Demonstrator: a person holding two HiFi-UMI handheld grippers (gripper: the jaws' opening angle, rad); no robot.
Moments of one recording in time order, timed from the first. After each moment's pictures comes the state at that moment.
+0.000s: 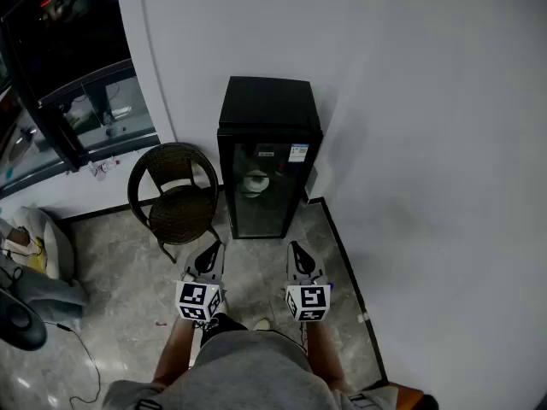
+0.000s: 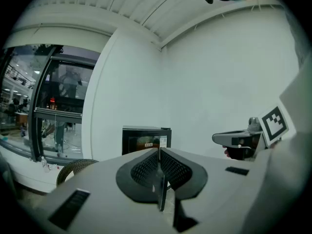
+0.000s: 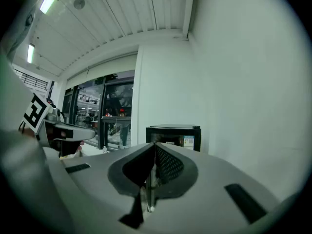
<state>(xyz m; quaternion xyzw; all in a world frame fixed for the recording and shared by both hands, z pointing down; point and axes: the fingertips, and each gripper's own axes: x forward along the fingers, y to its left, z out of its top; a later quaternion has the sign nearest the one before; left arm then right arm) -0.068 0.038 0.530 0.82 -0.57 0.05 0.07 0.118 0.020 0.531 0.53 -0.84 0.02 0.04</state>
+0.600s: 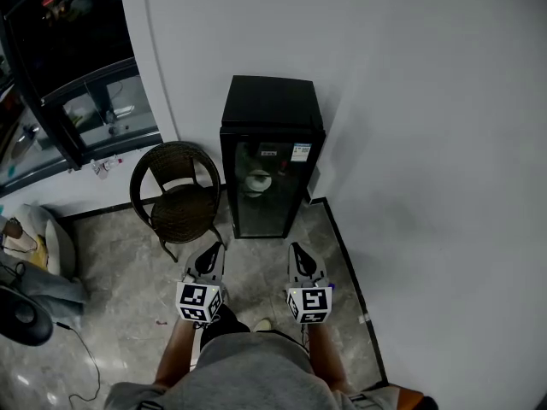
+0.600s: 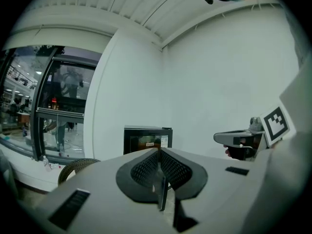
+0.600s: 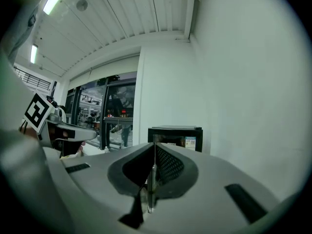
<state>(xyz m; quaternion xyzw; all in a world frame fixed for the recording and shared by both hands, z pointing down) -0.070 0.042 0.531 0.81 -0.58 0.05 0.07 0.118 0.025 0.529 0.52 -0.85 0.01 0.04</state>
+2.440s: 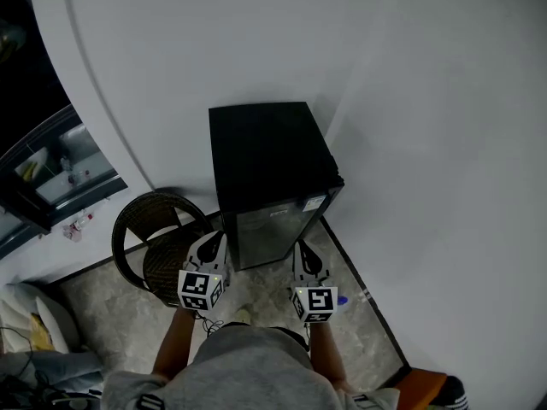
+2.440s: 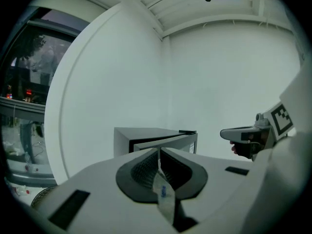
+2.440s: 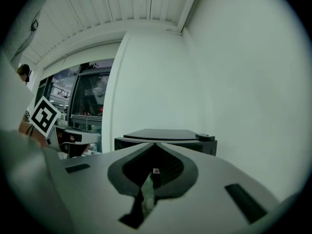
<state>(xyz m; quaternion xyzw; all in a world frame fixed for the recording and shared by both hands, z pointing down) -0.149 -0.269 0.531 0.88 -0.46 0.06 0.07 0.040 -0.218 0.514 0.63 -0.77 0.01 0.04</state>
